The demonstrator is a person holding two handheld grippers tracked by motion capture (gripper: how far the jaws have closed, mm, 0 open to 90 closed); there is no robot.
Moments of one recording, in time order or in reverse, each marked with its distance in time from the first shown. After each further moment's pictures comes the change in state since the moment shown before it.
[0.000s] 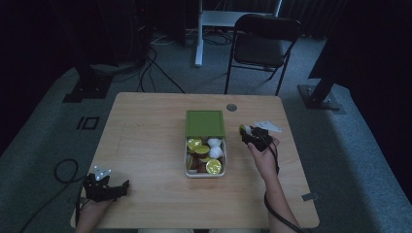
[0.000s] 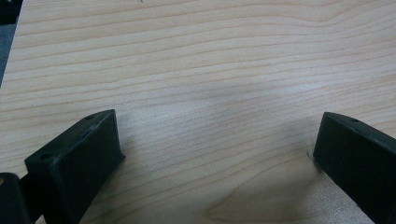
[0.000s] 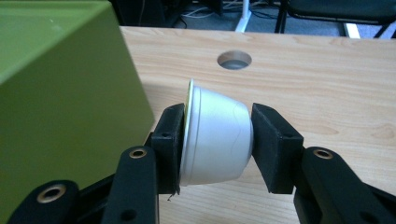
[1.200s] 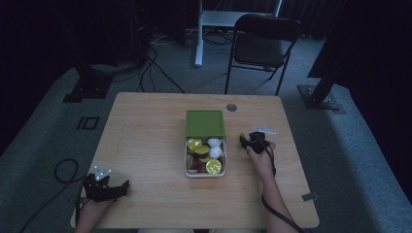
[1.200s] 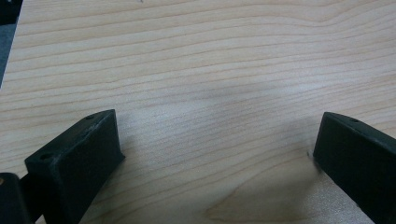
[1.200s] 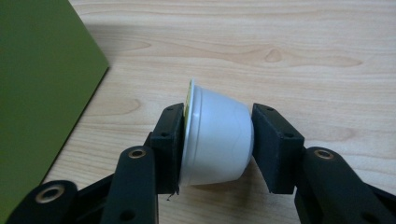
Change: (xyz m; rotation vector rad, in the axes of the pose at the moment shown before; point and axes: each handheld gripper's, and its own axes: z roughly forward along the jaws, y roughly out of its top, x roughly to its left) left arm 0.000 0.000 0.000 0.000 0.000 0.000; right arm -0.016 -0.033 0.037 0.154 -0.010 0.055
